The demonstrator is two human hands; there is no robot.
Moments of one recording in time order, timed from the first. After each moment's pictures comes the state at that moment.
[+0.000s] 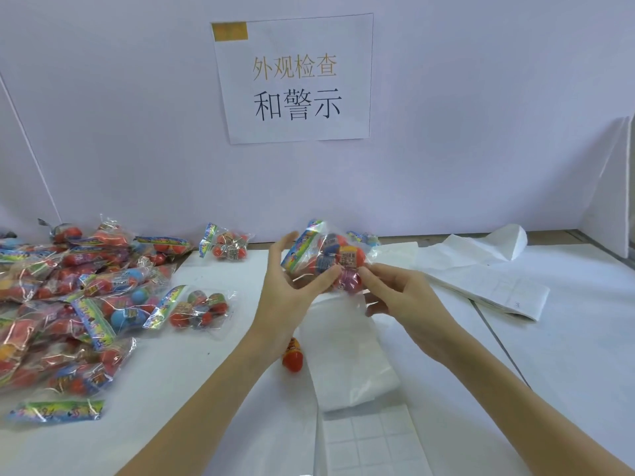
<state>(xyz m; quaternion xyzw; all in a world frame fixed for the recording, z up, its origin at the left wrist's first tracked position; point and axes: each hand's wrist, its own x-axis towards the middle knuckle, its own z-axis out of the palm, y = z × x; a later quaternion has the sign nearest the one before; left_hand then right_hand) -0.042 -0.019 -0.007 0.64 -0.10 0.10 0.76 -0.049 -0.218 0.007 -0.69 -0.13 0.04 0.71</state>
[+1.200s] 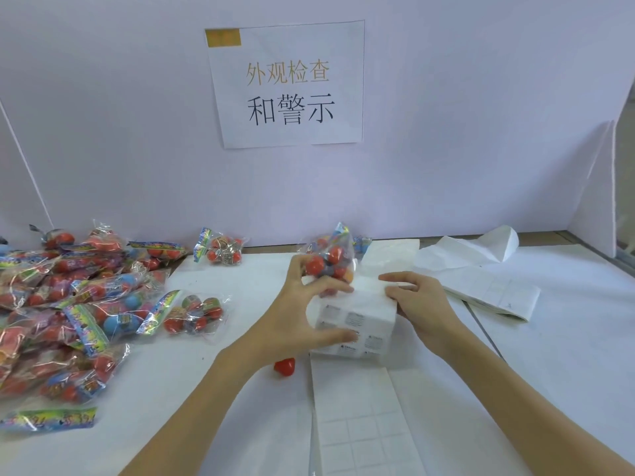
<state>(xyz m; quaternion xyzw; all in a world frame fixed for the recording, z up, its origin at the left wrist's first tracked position) -0.057 -0.010 -0.001 0.86 -0.28 0.09 0.41 -0.022 -0.241 -0.017 -0.72 0.08 -0.02 0.69</state>
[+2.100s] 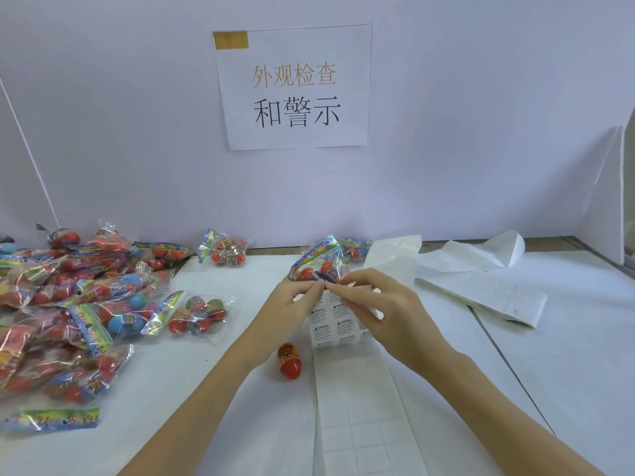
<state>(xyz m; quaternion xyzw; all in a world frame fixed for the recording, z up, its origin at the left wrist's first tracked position) -0.047 -0.007 -0.002 0.79 -0.12 0.02 0.60 -0.051 -0.213 -0.008 -0.83 -0.36 -0.30 0.31</state>
